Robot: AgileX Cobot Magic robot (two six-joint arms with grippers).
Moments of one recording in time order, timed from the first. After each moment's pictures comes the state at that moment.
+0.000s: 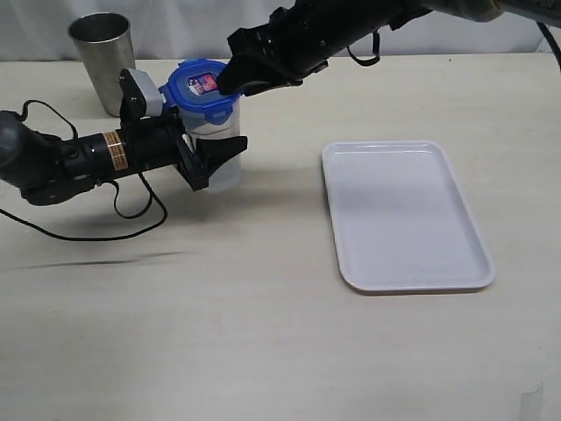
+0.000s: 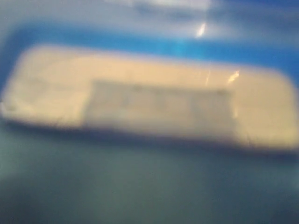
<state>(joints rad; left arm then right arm) -0.18 2.31 -1.07 0.99 -1.21 -0.34 0.36 2.16 -1.81 0.87 1.00 -0.63</state>
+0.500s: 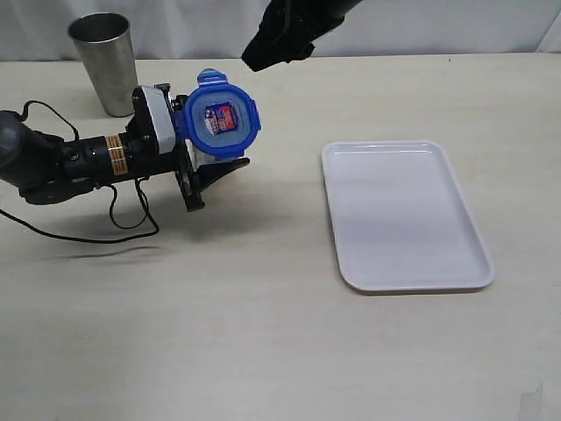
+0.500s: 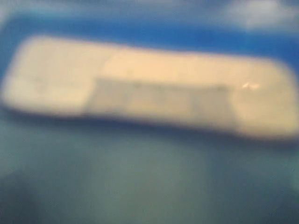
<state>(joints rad) -0.18 2.31 -1.07 1.07 -1.23 0.14 0.40 1.94 -1.82 0.58 1.06 -1.04</state>
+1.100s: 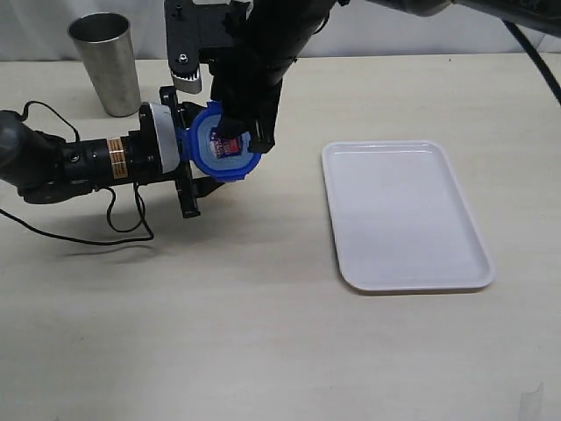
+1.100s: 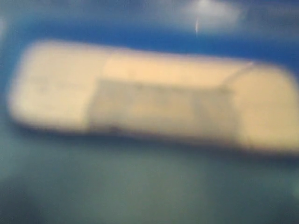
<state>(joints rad) -0.18 2.31 -1.07 1.13 -1.21 0.32 0.62 2.05 -1.82 0.20 0.96 -1.21</state>
